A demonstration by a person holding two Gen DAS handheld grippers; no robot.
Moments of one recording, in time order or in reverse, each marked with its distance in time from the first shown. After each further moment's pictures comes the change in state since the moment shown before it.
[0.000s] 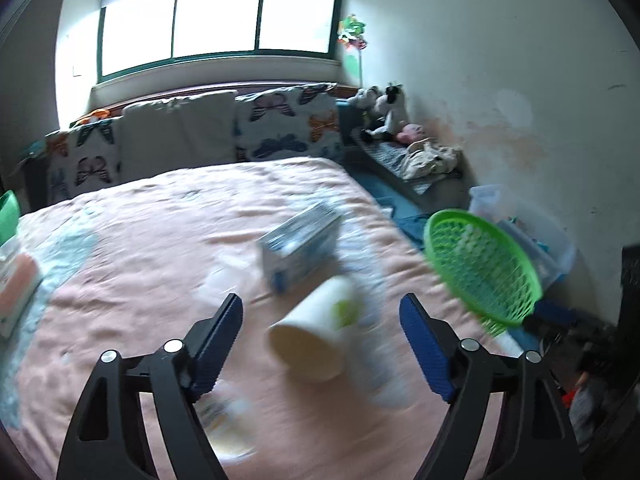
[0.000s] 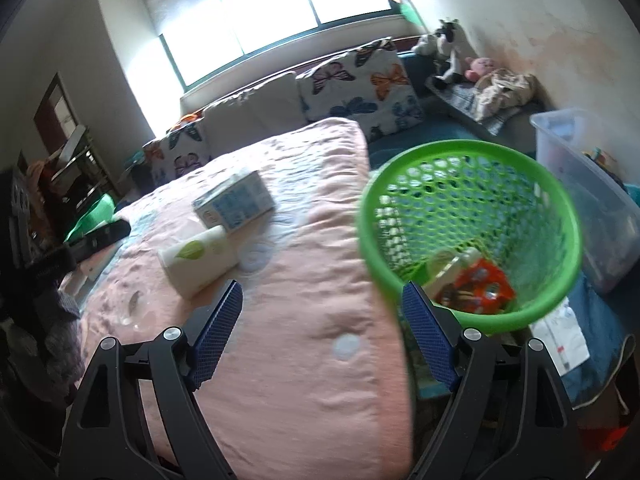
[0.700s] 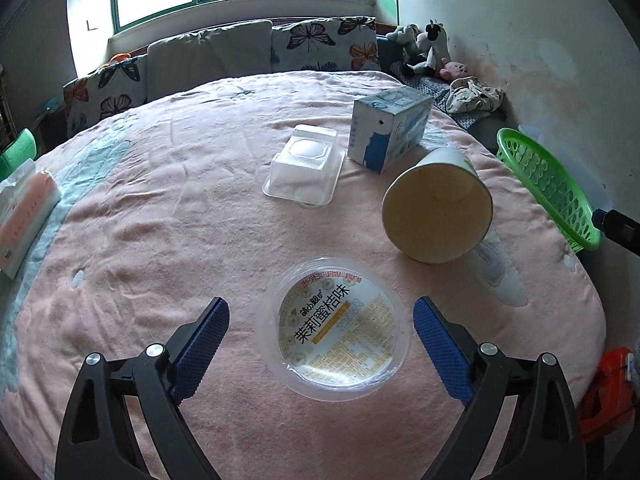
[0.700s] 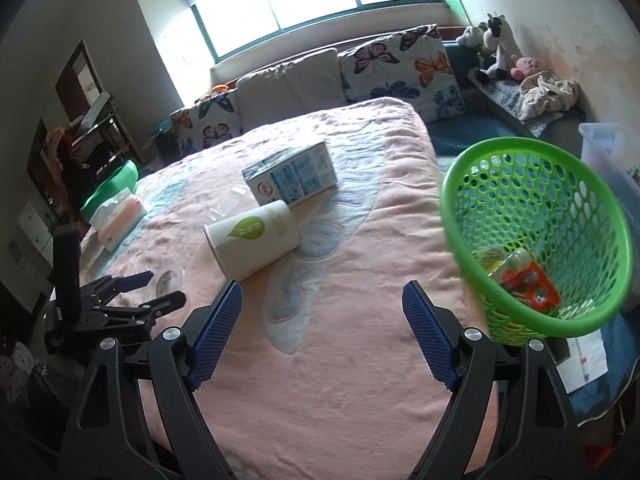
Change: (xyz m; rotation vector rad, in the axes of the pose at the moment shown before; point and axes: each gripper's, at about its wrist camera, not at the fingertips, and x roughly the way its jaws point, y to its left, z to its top) left arm 0.040 0.063 -0.071 -0.019 0.209 0.091; right arm 0.035 0.056 -0.004 -0.078 0.081 0.072
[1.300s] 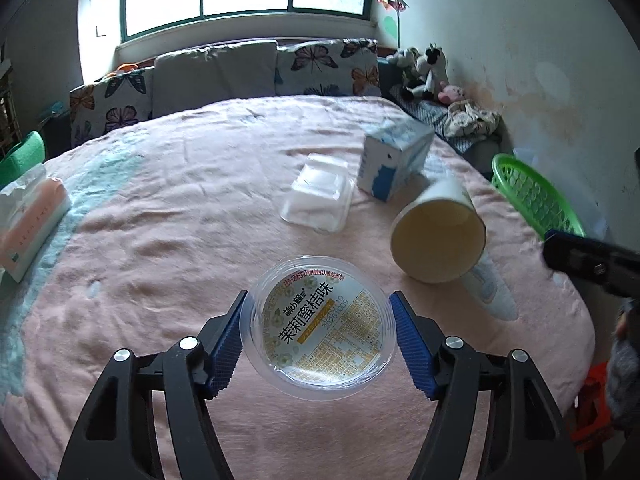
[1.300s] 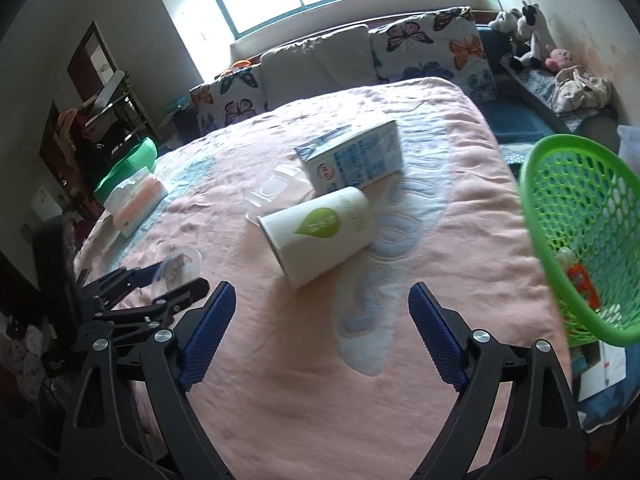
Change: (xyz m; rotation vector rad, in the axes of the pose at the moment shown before) left arm -0.027 0.018 0.003 -0.032 -0.087 -0.025; right arm 0.047 0.055 0.016 -0.022 0.088 0.056
